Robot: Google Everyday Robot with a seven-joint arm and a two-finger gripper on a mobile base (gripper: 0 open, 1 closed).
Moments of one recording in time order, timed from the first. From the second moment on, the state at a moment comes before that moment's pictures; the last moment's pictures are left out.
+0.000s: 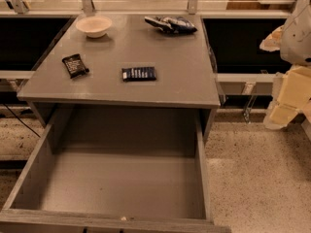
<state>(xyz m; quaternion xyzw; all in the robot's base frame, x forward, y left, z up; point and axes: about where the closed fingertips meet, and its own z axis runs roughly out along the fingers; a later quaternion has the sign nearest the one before) 0.438 -0.217 0.976 -0.60 0.78 -0.03 0.16</state>
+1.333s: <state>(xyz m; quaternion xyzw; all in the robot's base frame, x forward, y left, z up) 0.529 -0.108 0.960 -0.68 0.72 -0.02 0.17</state>
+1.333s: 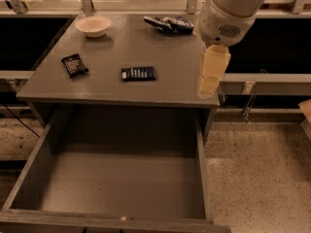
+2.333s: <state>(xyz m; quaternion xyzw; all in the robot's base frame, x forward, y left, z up) 0.593 -0.021 0.916 -0.71 0.69 0.01 0.14</state>
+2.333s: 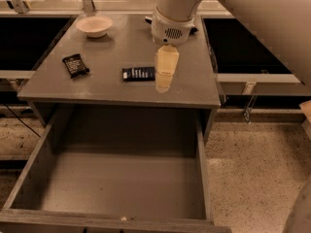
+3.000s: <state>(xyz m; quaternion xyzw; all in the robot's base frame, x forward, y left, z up) 0.618 -0.007 0.912 -0.71 0.69 0.02 0.15</state>
